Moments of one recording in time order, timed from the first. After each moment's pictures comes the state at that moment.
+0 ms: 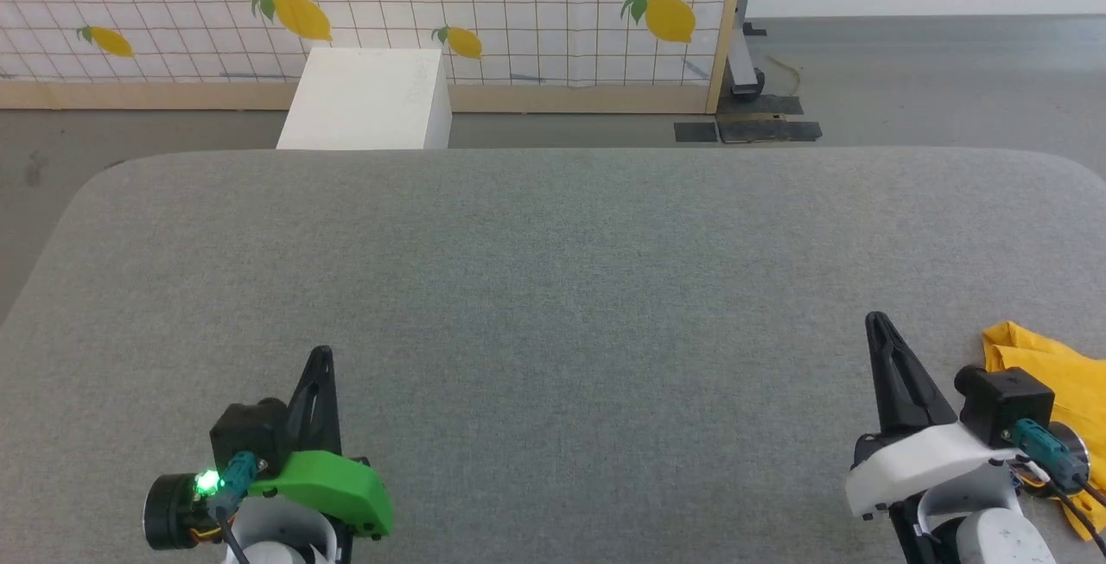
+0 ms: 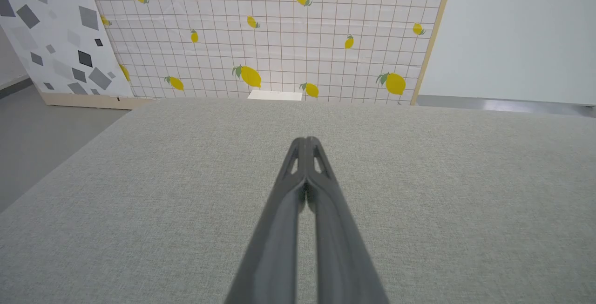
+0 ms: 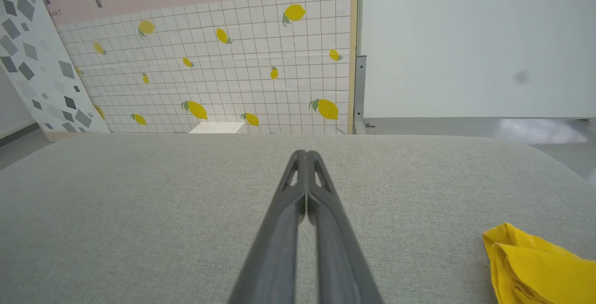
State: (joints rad) left arm -0.03 0.08 -0.04 0.14 -0.13 0.03 -0.15; right arm -0.06 -0.05 -0.04 0.18 0.12 0.13 -0.15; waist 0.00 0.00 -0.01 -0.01
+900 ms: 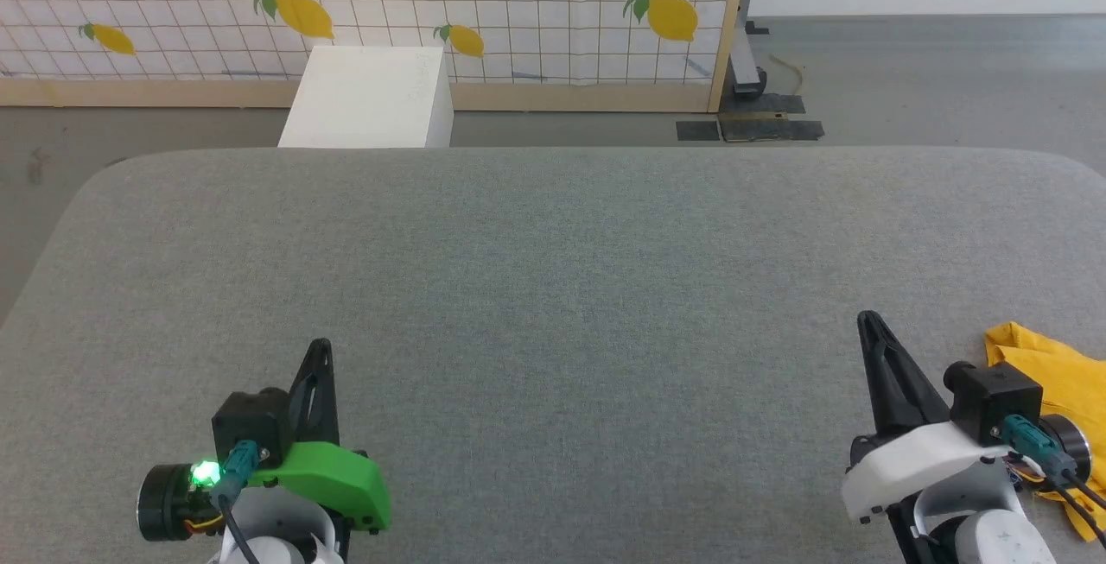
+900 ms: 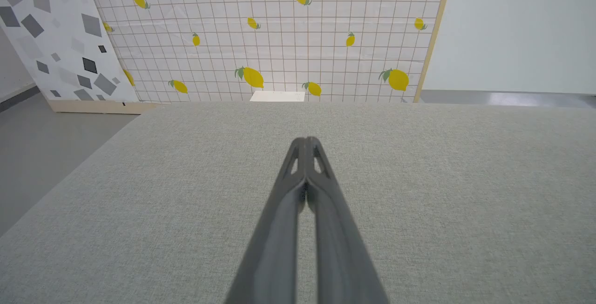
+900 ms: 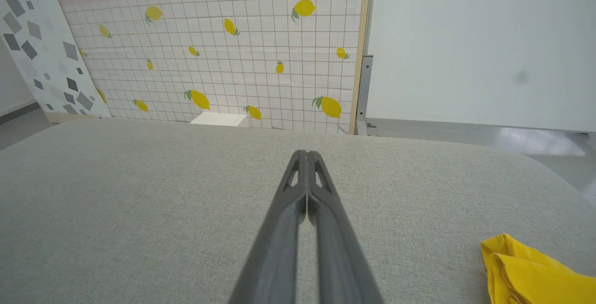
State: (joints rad) left arm -0.03 0.07 -0.02 0.09 -0.08 0.02 -0.09; right arm -0.04 -0.05 -0.03 0.11 0.07 0.13 -0.09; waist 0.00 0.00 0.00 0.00
